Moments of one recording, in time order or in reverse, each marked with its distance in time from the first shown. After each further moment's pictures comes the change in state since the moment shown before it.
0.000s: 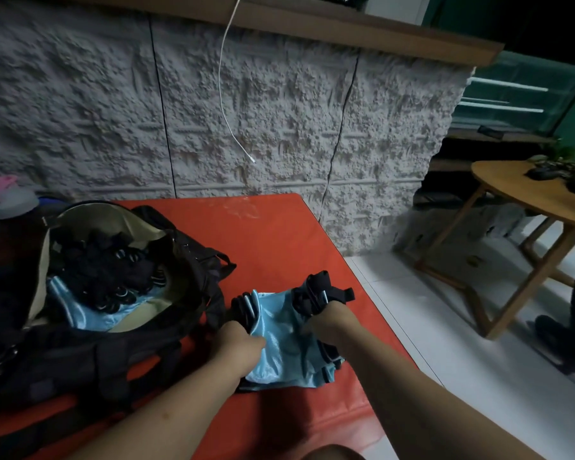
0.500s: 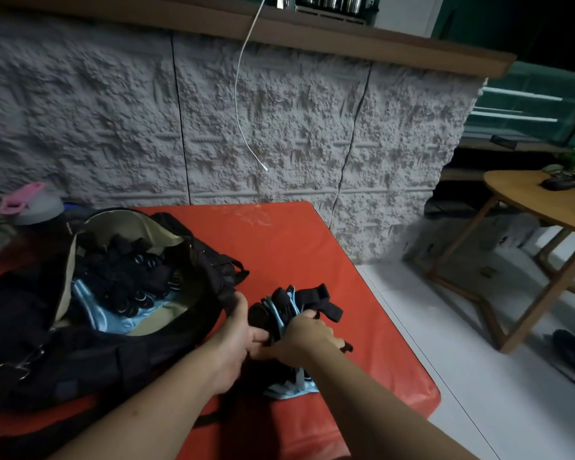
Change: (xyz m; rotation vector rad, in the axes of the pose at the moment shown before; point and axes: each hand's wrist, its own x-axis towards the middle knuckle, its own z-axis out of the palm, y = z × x) left_hand -0.013 0.018 -0.051 -0.469 -0.498 -0.238; right_hand -0.045 -0.057 0.046 -0.340 -0.028 0.016
